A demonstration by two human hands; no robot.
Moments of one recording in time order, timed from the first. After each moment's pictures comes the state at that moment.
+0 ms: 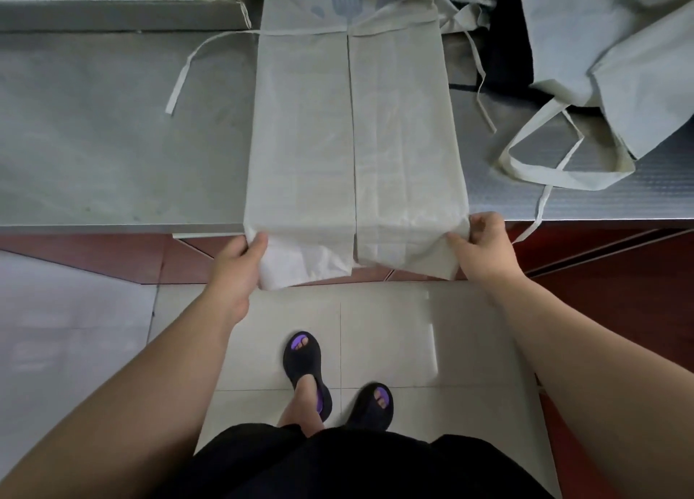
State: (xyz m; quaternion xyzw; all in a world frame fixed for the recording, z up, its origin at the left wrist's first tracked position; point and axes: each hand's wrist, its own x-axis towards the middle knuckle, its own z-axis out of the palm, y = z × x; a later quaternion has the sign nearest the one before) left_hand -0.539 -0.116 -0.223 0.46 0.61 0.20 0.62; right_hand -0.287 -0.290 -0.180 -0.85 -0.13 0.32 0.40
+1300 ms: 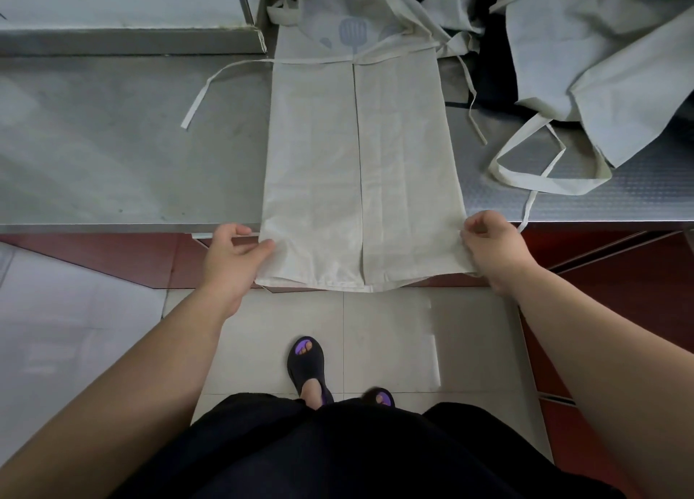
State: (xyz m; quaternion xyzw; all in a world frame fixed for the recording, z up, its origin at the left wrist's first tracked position) left_hand -0.554 -0.128 -0.167 0.52 0.61 0.22 0.56; right_hand -0.281 -0.303 -0.157 -0.84 -0.15 0.32 0.42
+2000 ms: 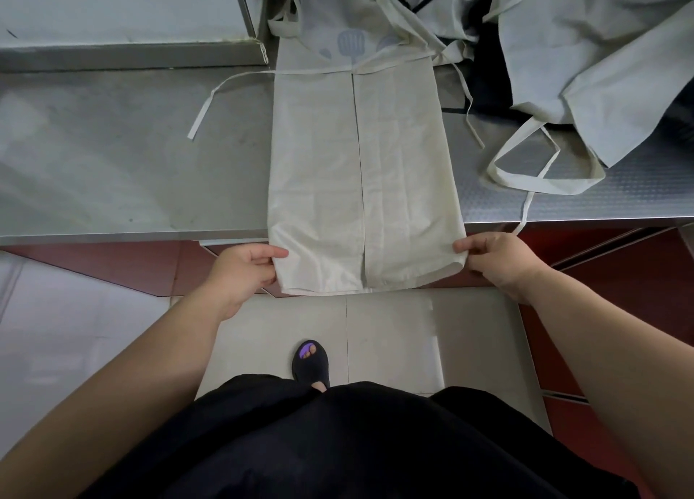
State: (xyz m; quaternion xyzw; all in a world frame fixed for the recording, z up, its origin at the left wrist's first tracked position) left_hand -0.567 -0.120 -0.162 0.57 0.54 0.09 0.62; right_hand -0.282 -0.317 -0.145 -0.83 -0.18 0.43 0.32
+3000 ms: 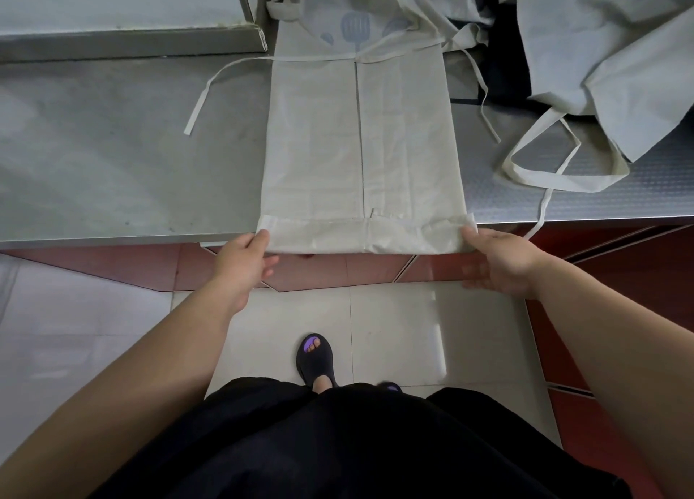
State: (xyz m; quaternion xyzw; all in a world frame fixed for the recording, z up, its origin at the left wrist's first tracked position) left_hand -0.548 -0.099 -0.181 0.48 0.61 0.18 0.60; right_hand -0.278 -0.294 -0.153 -0.72 -0.04 0.57 0.39
